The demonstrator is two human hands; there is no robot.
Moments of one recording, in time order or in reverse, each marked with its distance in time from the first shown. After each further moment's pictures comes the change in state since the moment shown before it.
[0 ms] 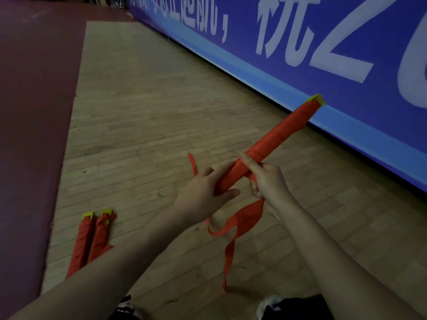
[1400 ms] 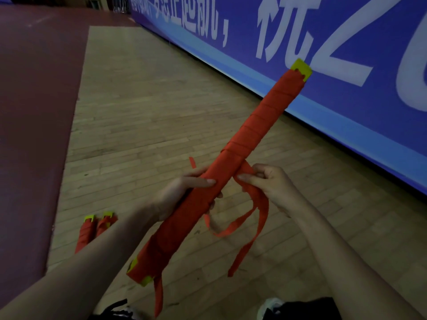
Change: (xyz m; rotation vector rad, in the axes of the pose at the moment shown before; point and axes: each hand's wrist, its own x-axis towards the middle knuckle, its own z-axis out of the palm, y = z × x) left_hand -0.006 -0.023 -0.033 -1.058 -0.324 -0.296; right_hand 0.002 0.001 -0.026 -0.206 -0.308 -0.111
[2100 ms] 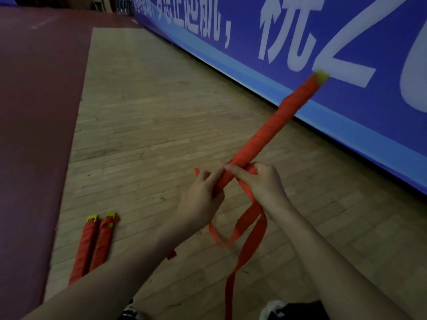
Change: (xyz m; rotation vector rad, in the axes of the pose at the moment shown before) left_hand 0.018 -0.029 0.028 1.000 0.490 0.358; right_hand 0.005 -0.012 0.035 -0.122 0.300 -0.012
